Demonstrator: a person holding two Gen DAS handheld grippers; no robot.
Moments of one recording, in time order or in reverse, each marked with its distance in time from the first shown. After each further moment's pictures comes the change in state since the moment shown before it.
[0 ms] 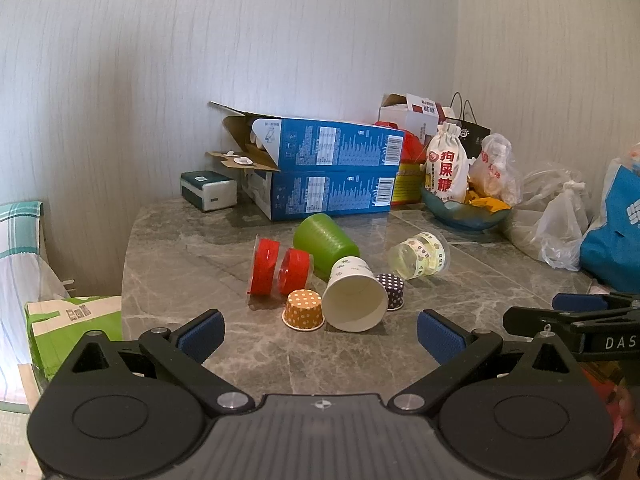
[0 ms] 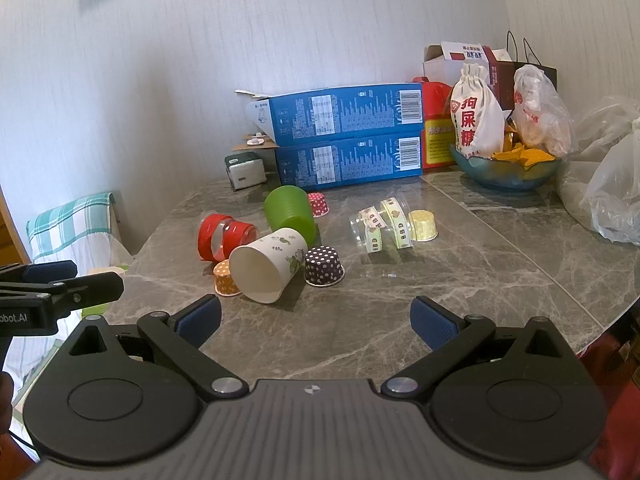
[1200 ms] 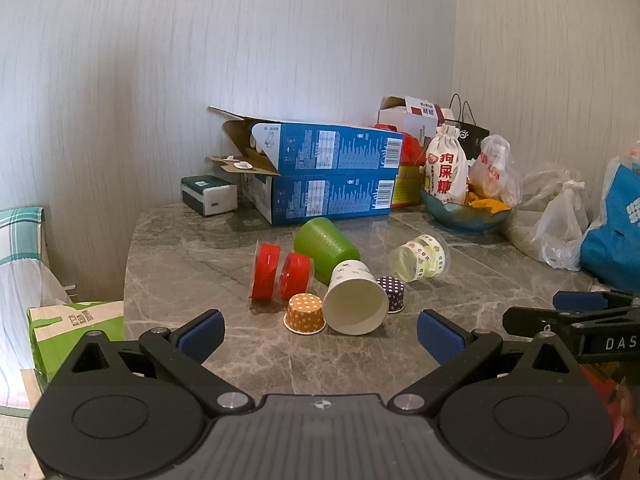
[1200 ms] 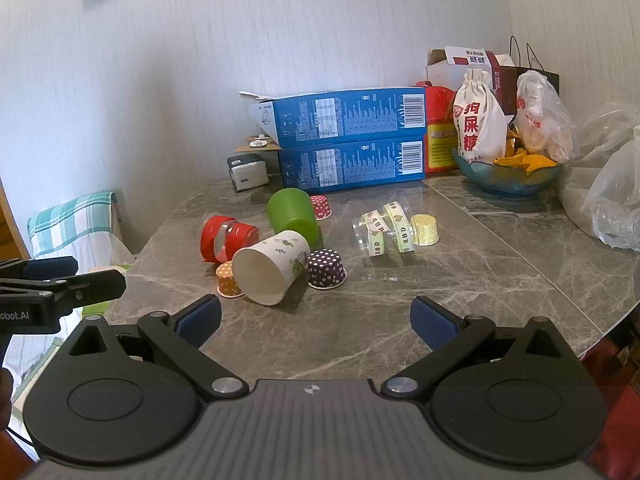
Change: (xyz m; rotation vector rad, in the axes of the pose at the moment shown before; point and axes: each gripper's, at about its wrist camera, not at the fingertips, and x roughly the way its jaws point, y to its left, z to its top) left arm -0.002 -0.001 0.001 0.014 -0.011 0.004; right arm -0.004 0.001 0.000 -0.017 -0.007 0.003
